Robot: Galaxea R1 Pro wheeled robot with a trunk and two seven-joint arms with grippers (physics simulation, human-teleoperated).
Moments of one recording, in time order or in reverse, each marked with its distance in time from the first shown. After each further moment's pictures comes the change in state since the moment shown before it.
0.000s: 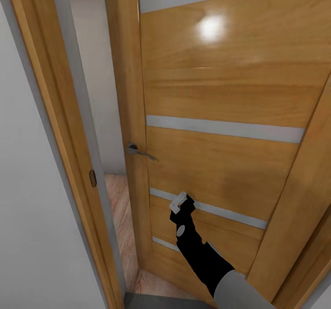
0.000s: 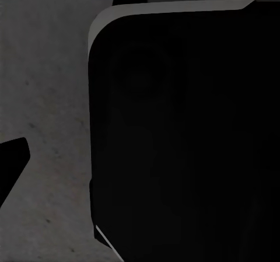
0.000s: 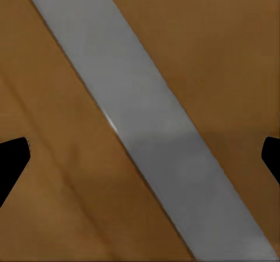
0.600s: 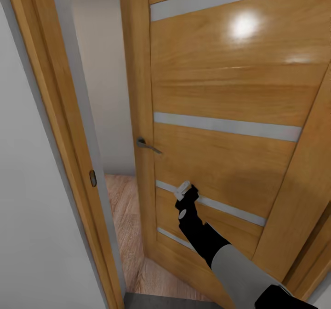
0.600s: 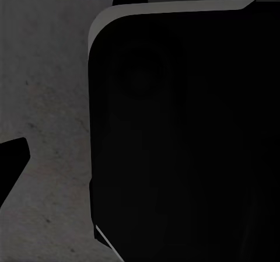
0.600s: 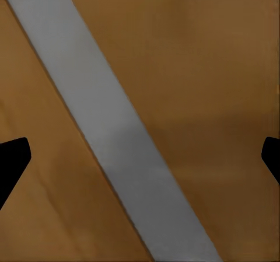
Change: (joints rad) left arm 0.000 0.000 0.000 0.000 0.000 0.000 0.000; right arm -0.163 0.000 -0.003 0.176 -0.060 0.000 -0.048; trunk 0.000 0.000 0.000
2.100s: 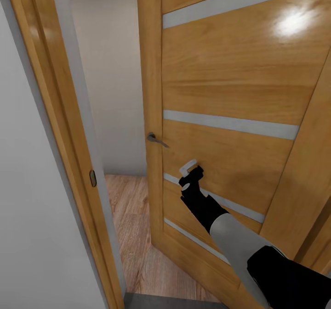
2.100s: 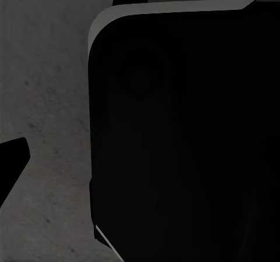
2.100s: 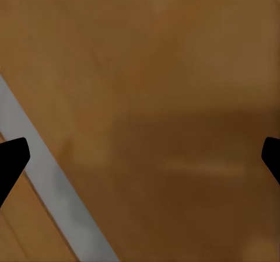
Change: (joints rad) left arm 0.000 0.000 0.000 0.000 0.000 0.000 0.000; right arm -0.217 0.000 -0.009 0.116 -0.176 0.005 -0.074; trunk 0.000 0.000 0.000
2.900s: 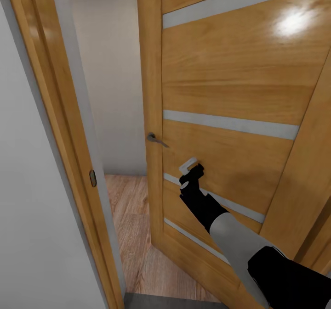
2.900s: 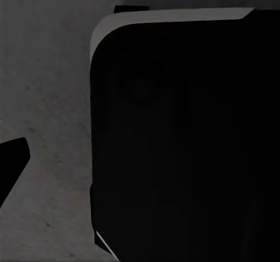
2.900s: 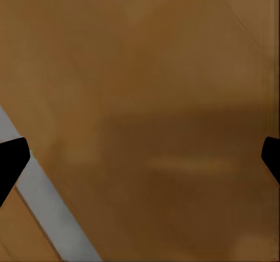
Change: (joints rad) left arm 0.000 0.000 0.002 -0.012 0.002 0.000 0.002; right arm 0.000 0.000 0.010 -0.037 0.007 0.053 -0.025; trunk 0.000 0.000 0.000
